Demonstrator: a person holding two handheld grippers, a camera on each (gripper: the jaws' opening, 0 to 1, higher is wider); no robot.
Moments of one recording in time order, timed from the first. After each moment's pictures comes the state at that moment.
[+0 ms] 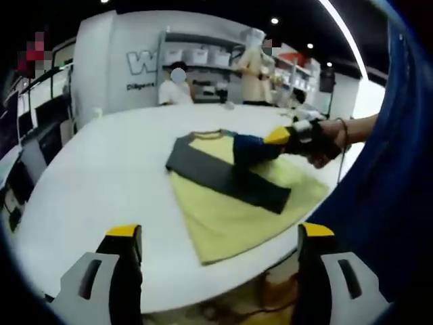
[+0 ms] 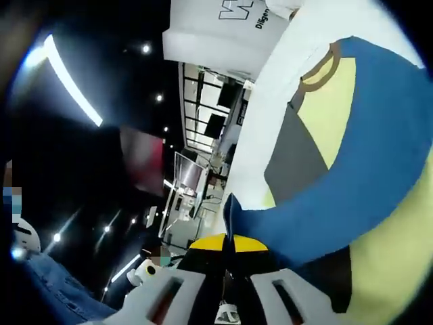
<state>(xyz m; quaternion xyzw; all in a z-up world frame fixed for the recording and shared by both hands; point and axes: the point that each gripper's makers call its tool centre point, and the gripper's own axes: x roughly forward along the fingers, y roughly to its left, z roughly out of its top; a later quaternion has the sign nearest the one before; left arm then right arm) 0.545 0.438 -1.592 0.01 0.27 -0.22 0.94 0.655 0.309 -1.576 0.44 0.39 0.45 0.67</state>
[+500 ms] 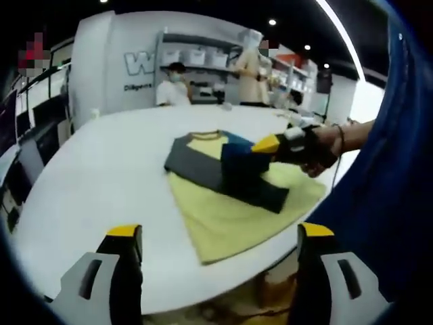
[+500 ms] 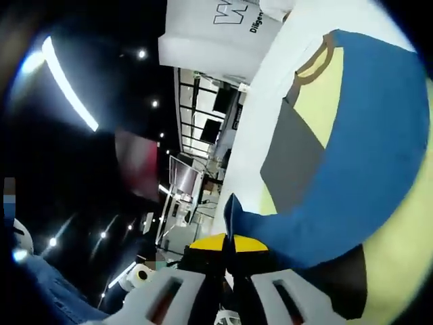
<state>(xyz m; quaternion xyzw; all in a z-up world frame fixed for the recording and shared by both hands) 0.543 0.440 -1.590 0.01 0.27 -0.23 0.94 0.648 0.327 -1.589 0.44 0.39 0.43 0.68</state>
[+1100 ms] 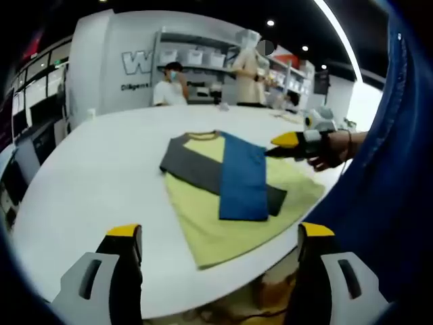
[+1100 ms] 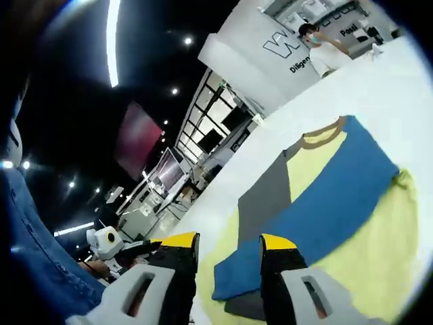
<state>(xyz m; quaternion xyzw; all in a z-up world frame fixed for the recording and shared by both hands) 0.549 0.433 -1.592 0.00 0.27 -0.24 0.93 0.664 0.239 -1.584 0.26 0.26 0.43 0.82</state>
